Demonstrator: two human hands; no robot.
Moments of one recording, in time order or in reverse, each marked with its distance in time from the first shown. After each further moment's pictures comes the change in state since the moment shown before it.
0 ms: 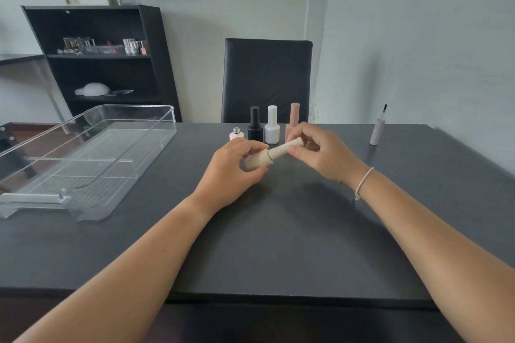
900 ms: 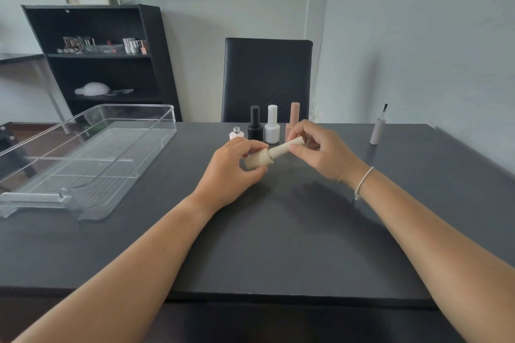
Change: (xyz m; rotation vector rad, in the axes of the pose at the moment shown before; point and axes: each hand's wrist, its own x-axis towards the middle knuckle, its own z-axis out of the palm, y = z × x) left_hand 0.001 -0.001 0.000 -0.010 0.020 0.017; right_hand 0.001 0.001 0.001 -0.015 0.014 -0.012
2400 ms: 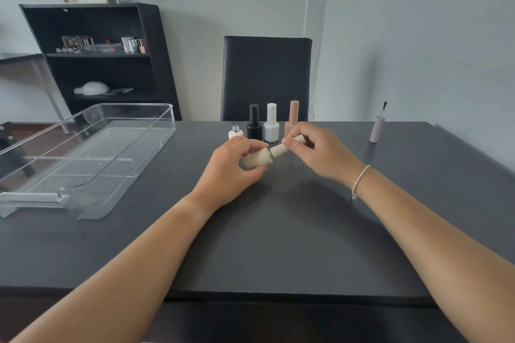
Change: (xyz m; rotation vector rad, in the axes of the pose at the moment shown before) left_hand -0.001 0.002 -0.001 0.015 -0.020 0.002; right_hand 0.003 0.001 0.004 -0.045 0.003 0.028
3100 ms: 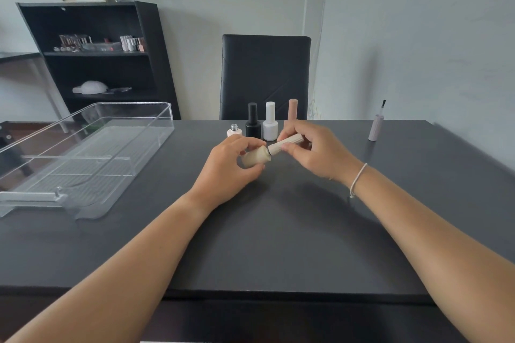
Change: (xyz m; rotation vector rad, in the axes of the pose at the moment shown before) left_hand 0.000 -0.001 0.001 -0.007 0.012 -0.011; right_hand -0.002 -0.003 0.000 -0.005 -0.016 -0.074
